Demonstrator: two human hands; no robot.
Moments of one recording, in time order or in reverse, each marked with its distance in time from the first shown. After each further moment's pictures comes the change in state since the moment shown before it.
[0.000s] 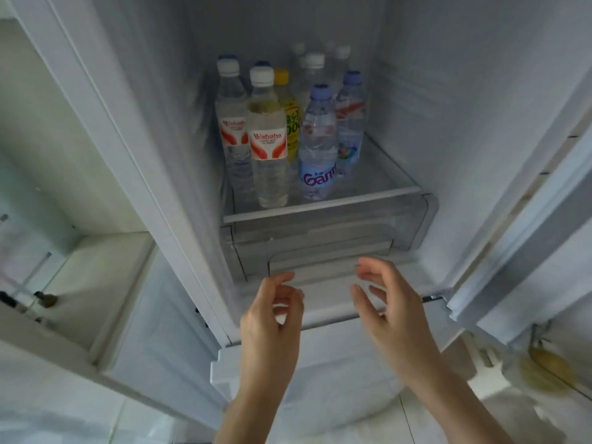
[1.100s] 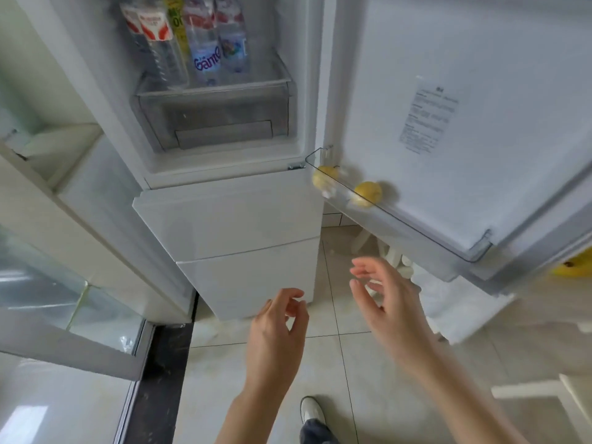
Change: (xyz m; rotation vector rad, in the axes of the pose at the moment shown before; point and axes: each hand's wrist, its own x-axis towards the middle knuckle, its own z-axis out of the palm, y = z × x) left_hand -0.410 0.078 0.147 0.307 -0.141 -0.097; right_hand -0.313 0.045 -0.301 -0.117 -0.136 0.109
